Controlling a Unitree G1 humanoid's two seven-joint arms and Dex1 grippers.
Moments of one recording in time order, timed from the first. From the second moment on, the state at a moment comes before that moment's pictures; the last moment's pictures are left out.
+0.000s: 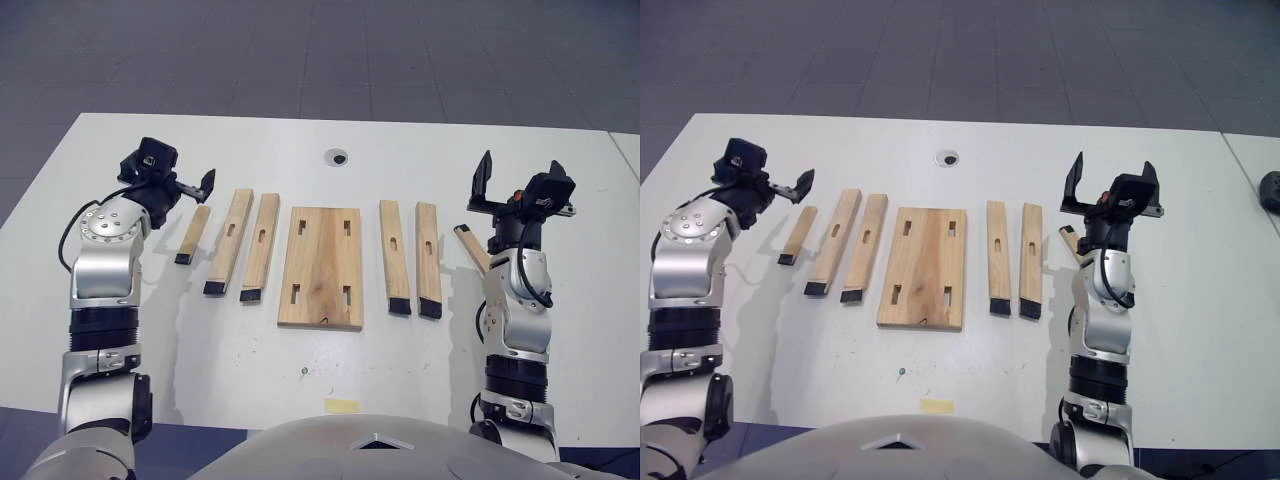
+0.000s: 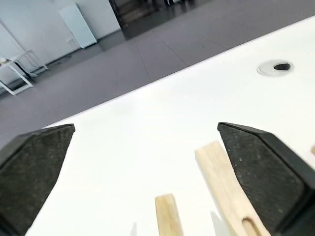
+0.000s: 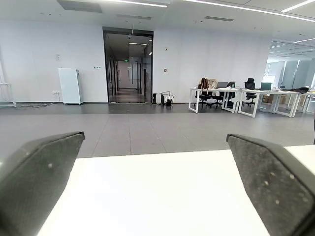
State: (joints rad) left arm -0.36 0.58 0.14 0.19 -0.04 0.41 -0.49; right arm -0.09 -0.11 -0.24 -0.13 0.09 0.00 -0.06
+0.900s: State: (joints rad) left arm -0.43 0.72 -0.08 0.60 0.05 0.42 -0.76; right arm -0.07 -0.02 -0.22 -0.12 0.05 -0.07 -0.16
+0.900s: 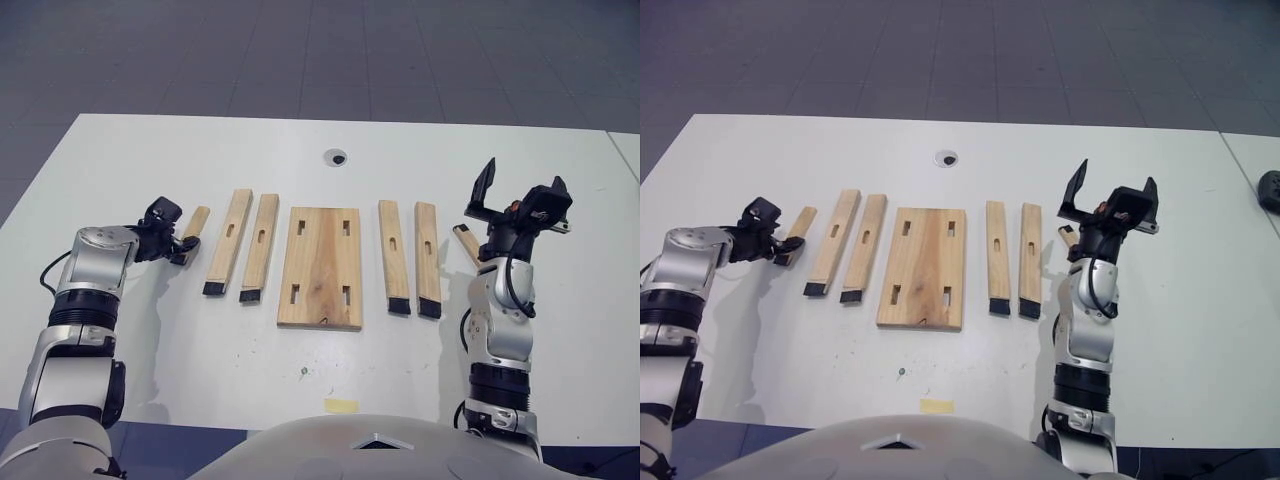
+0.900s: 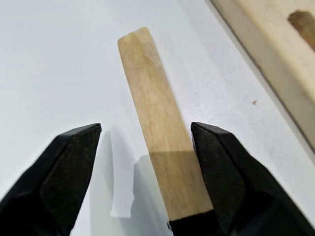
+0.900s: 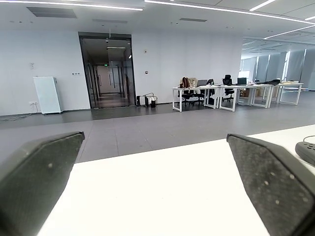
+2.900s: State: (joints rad) left arm -0.23 0.48 -0.20 -0.37 -0.21 0.32 -0.72; right arm -0.06 0.07 -0.01 -0.34 1.01 0.50 0.23
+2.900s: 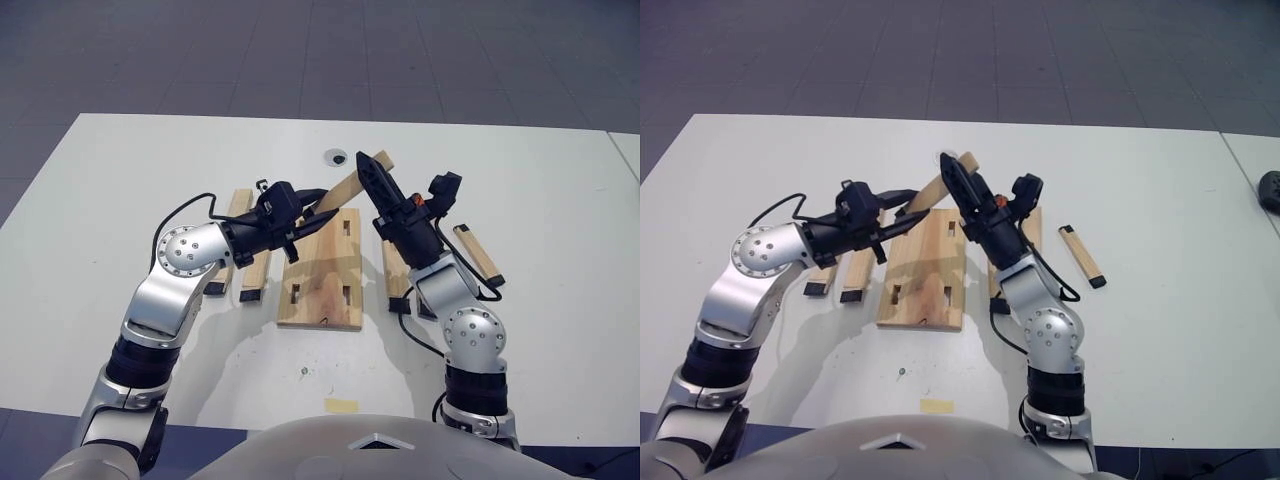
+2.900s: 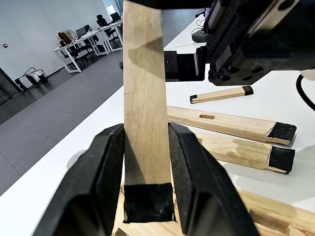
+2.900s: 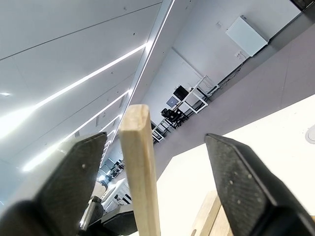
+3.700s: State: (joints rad) left arm -0.23 0.47 -0.19 -0.41 -0.26 0.35 -0.72; right arm -0.04 0.07 -0.07 -0.35 0.93 0.38 0.15
